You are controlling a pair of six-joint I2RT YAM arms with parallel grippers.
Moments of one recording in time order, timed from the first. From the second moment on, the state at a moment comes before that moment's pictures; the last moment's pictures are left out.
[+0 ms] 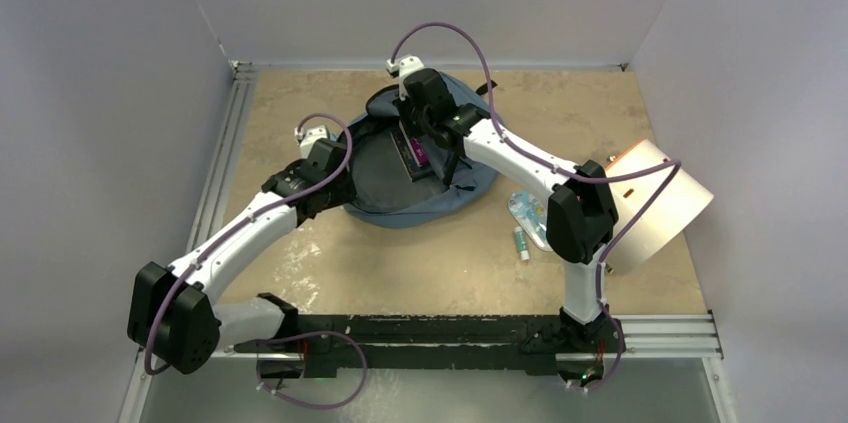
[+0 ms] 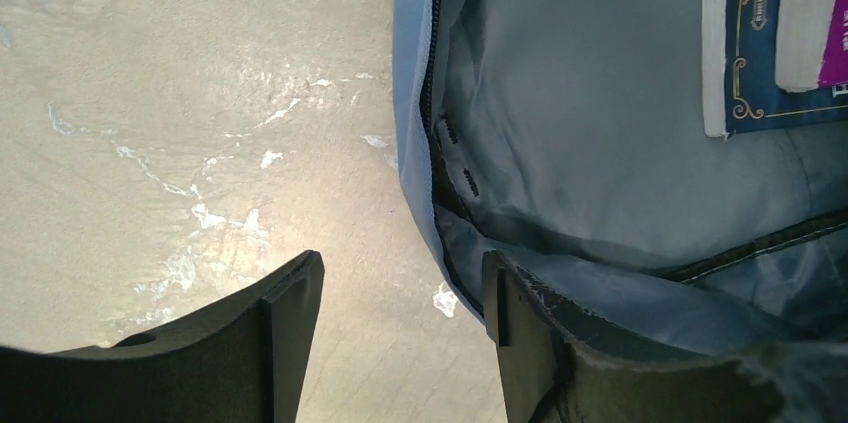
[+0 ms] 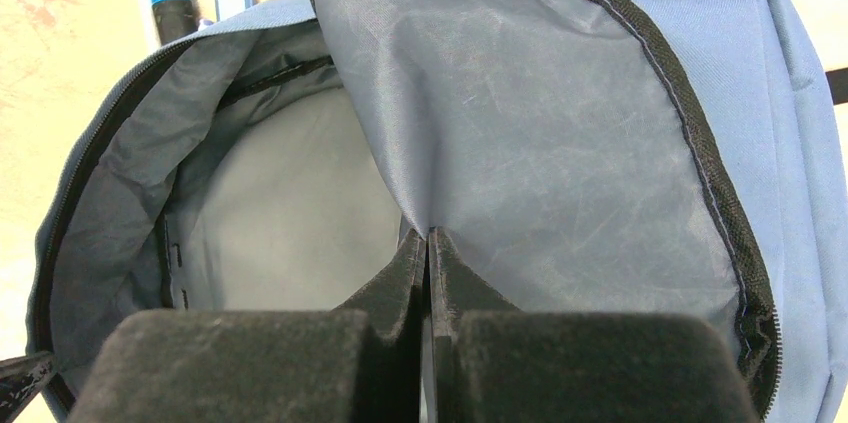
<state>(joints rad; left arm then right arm) -0.48 1.20 0.88 -0.62 -0.40 -0.68 0.73 1.95 1.74 -0.37 0.17 0.12</state>
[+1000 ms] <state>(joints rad) -0.48 1.28 0.88 -0.59 -0.34 -0.65 0.73 1.77 1.61 -0.33 0.06 0.18</state>
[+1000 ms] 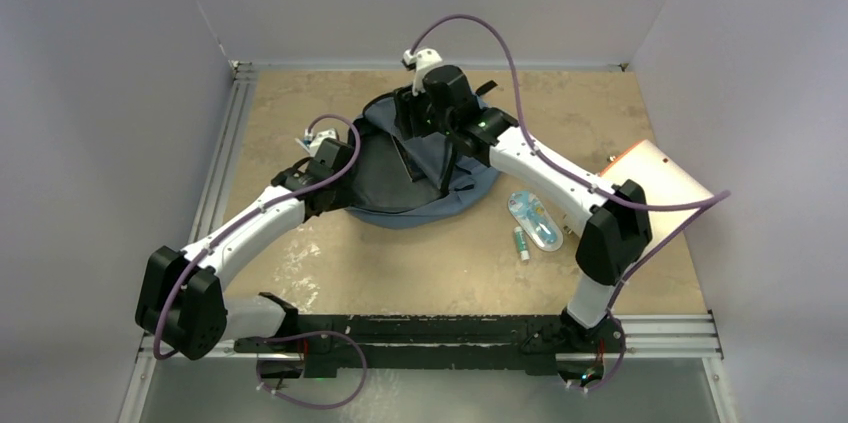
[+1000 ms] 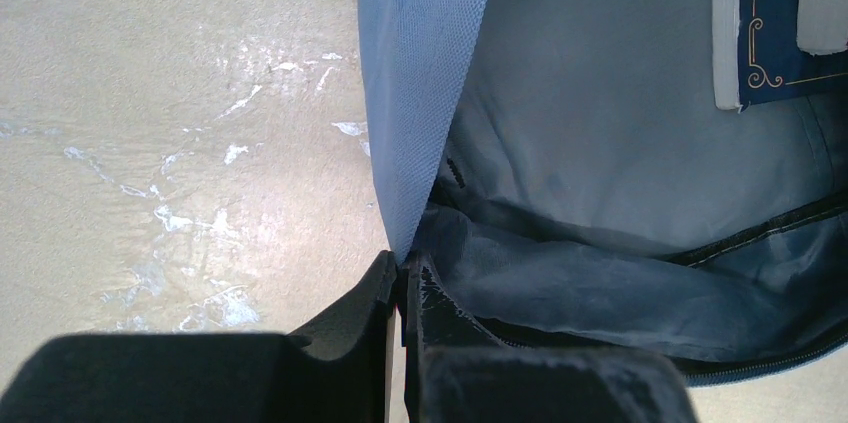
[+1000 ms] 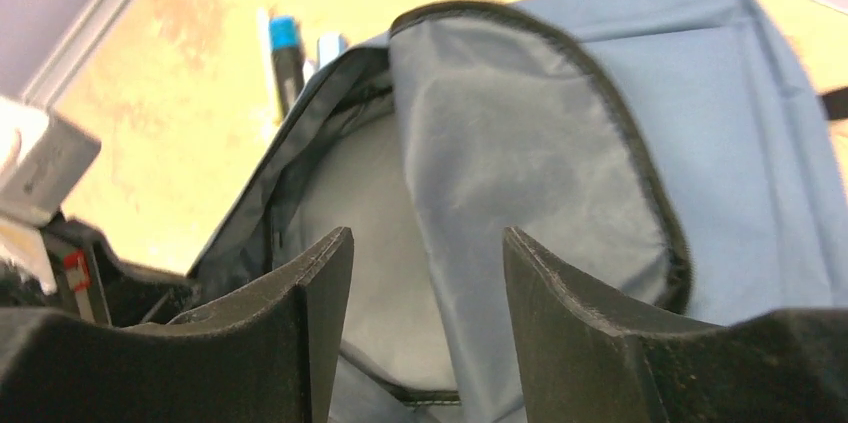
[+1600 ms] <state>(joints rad) -0.48 1.26 0.88 -0.61 -0.34 -0.66 0.38 1.84 1.54 -0.32 0.22 0.42</state>
